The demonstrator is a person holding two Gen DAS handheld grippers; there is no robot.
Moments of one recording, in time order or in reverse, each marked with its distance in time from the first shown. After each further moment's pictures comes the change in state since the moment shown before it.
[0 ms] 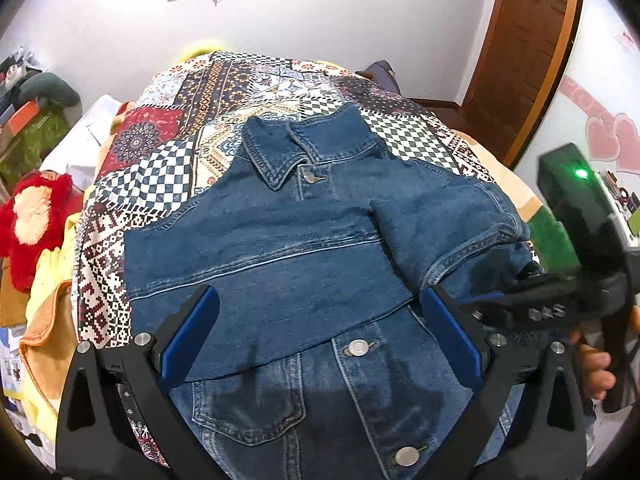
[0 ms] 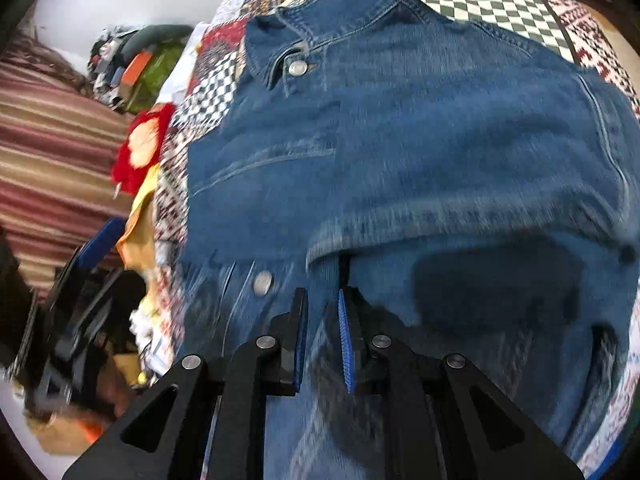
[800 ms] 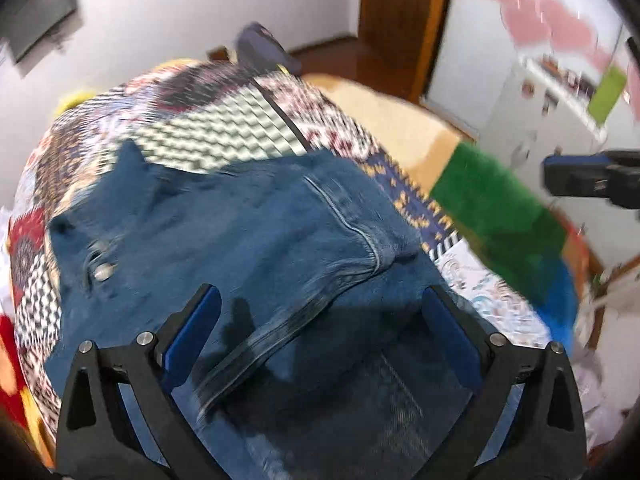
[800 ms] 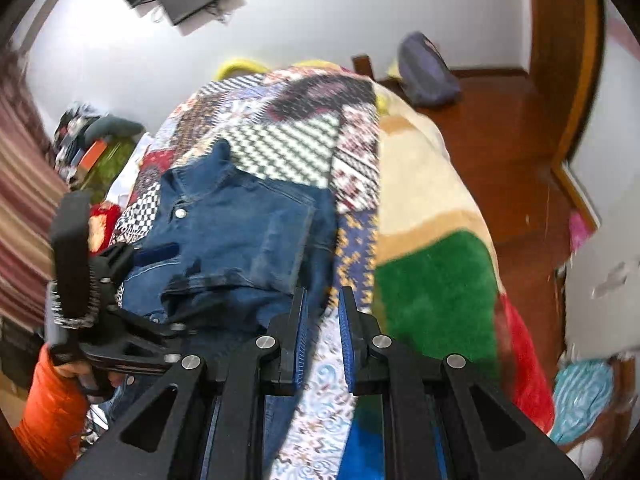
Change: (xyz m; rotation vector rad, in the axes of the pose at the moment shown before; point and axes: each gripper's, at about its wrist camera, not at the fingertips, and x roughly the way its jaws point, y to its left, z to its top) left arm 0.104 -0.194 0.049 0.428 0.187 -0.141; right arm -0.212 -0.126 -0.062 0.065 -0.426 -0.272
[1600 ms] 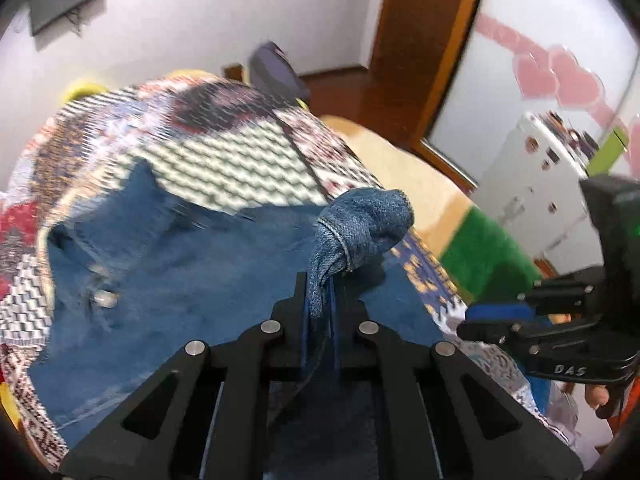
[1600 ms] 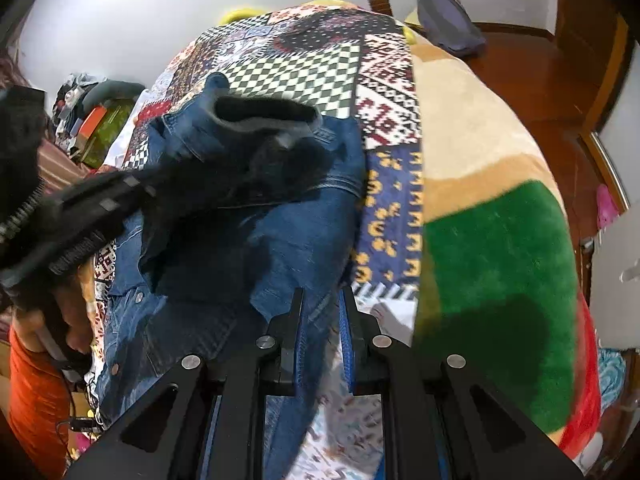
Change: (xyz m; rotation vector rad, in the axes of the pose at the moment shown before) left arm -0.030 0.047 0.021 -0.155 -0.147 -0.062; right arm 0.088 0.023 -0.006 -0.032 0.182 0.046
